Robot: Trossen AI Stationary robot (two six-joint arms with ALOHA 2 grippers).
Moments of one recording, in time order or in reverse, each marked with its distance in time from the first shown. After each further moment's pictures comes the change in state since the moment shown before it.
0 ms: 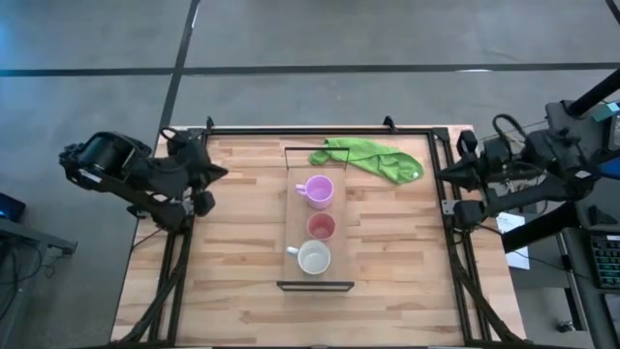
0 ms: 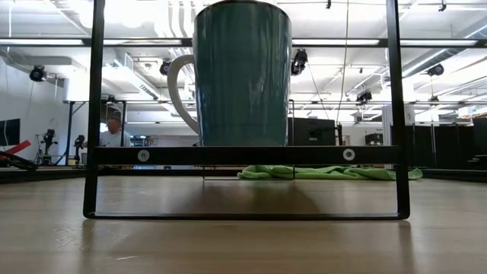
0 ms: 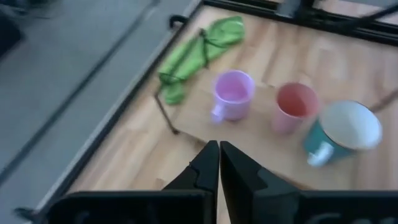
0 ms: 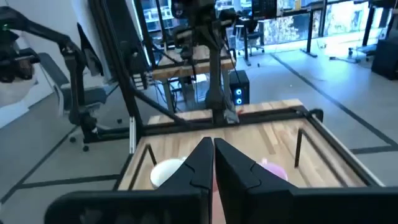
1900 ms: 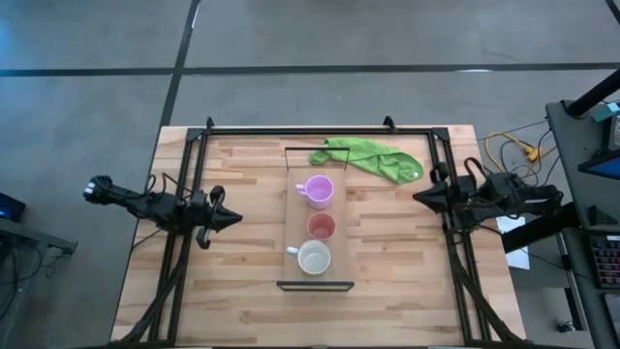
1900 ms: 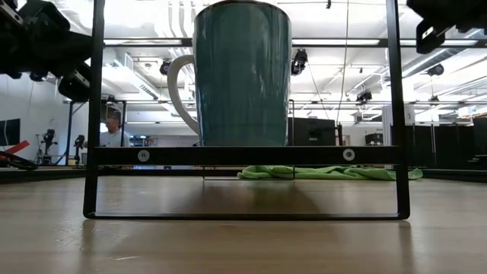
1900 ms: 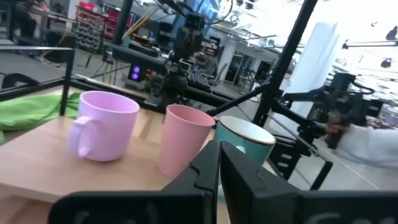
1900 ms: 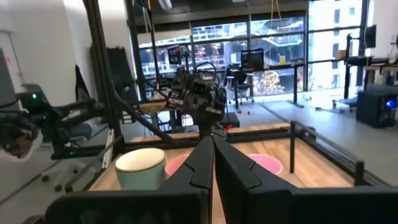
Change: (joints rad) left arm 0.010 -1.089 -1.796 1.608 0.343 0.234; right arm 0.000 -0.600 -0.900 0.551 0.057 -0.092
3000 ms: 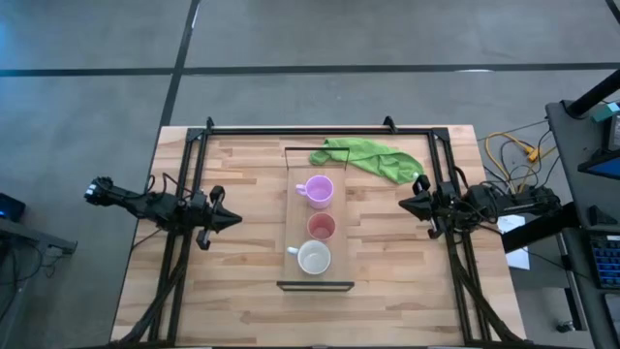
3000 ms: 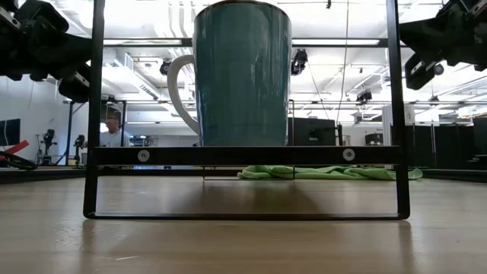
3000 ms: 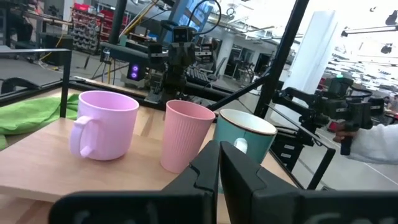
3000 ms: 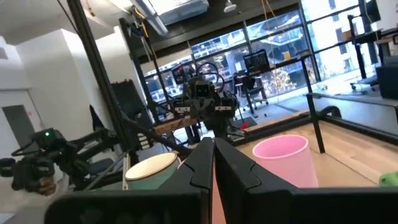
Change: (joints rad) left arm 0.008 -0.034 -0.003 -0.054 0.023 0.044; right arm 0.000 0.001 -0.300 0.394 0.018 0.212
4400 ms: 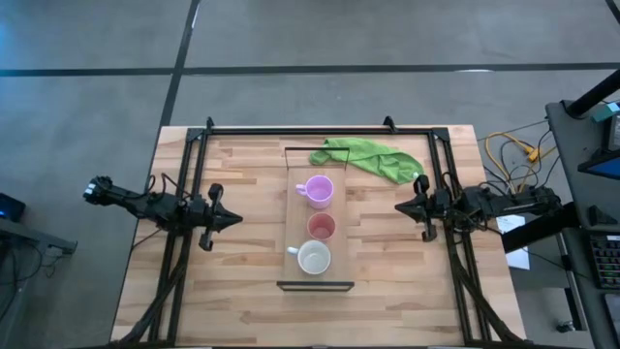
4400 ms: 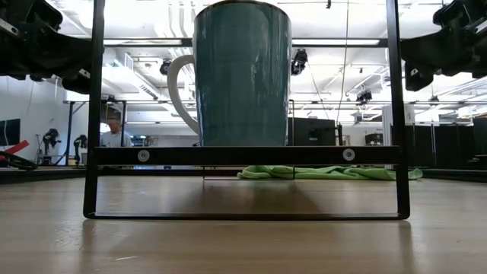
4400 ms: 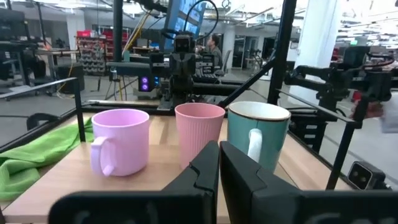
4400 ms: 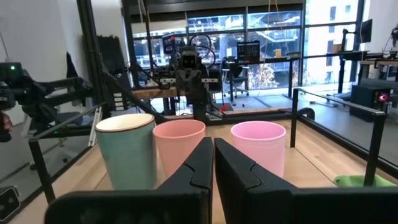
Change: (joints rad) left arm 0.000 0.018 -0.001 0.015 -0.008 0.215; right arm 0.000 0.008 0.001 -0.110 0.000 -0.226
